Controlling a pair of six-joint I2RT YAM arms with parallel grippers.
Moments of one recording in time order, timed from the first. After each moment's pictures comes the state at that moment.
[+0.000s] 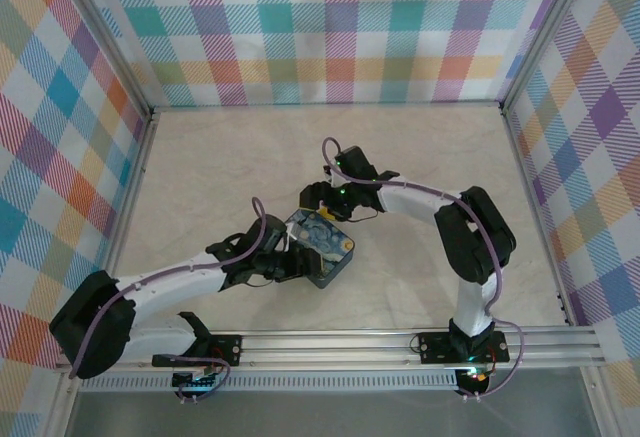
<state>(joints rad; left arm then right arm) -0.78 1.21 0.55 -0.18 0.34 -0.92 0.65 1.87 1.23 -0.25 -0.55 0.78</state>
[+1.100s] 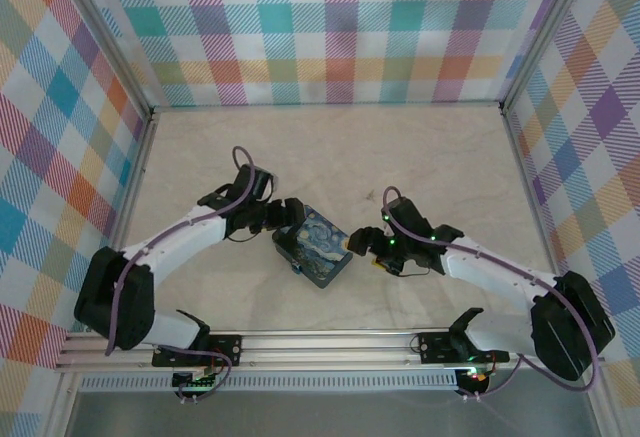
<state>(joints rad) -0.49 1.42 0.90 -0.44 0.24 -0.63 0.69 1.19 0.64 -0.39 -0.32 1.07</state>
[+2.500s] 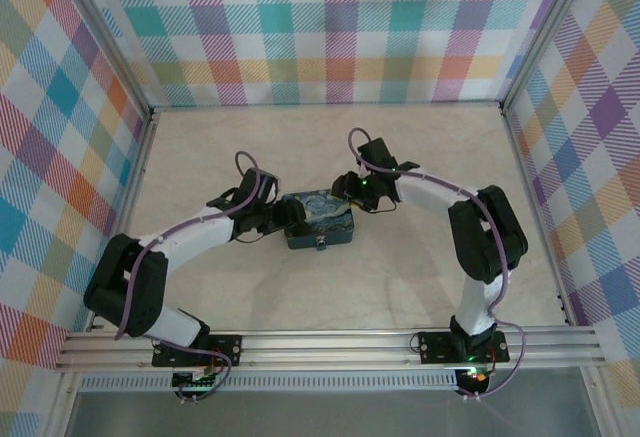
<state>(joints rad) -0.50 1.50 0.86 -0.28 0.24 -0.74 0.52 1.84 1.23 -0.37 -0.35 0.80</state>
